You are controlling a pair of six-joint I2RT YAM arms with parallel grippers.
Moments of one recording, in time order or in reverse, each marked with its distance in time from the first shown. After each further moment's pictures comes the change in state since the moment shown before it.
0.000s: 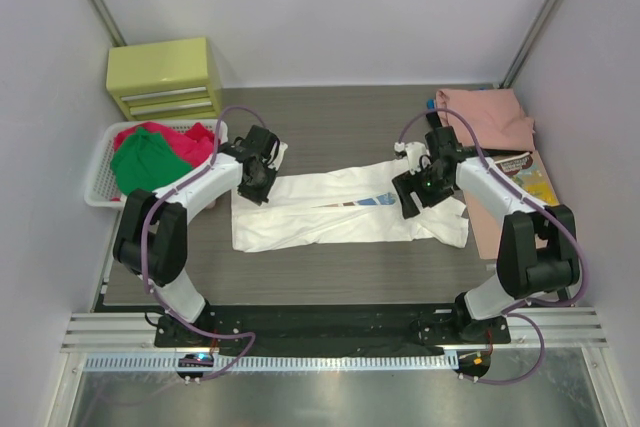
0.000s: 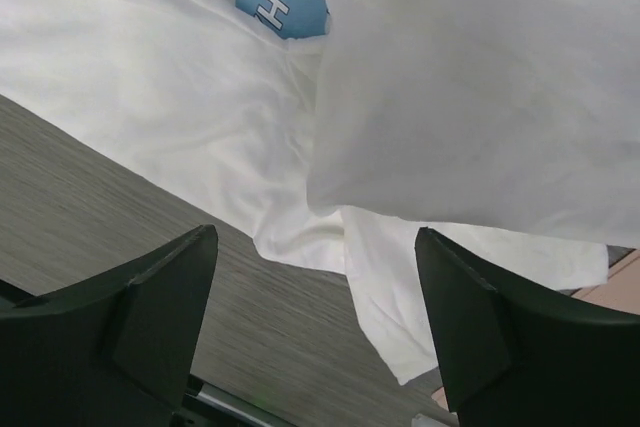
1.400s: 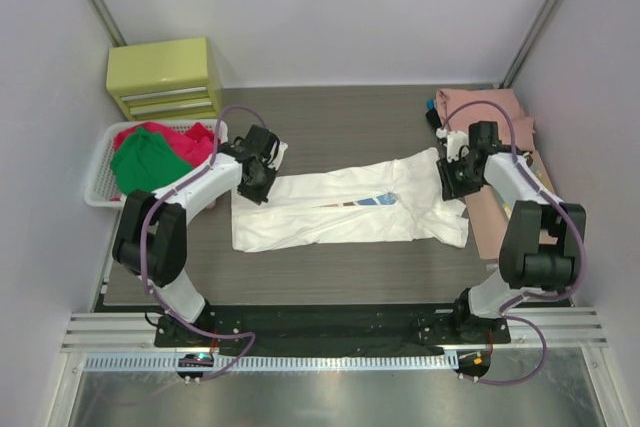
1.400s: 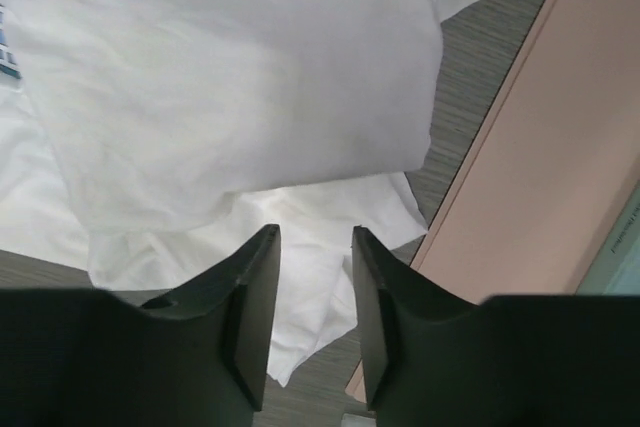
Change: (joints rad) left arm 0.000 -0.005 0.000 0.000 -0.003 0.008; right arm -0.274 0.076 0.012 0.109 0.064 -0.055
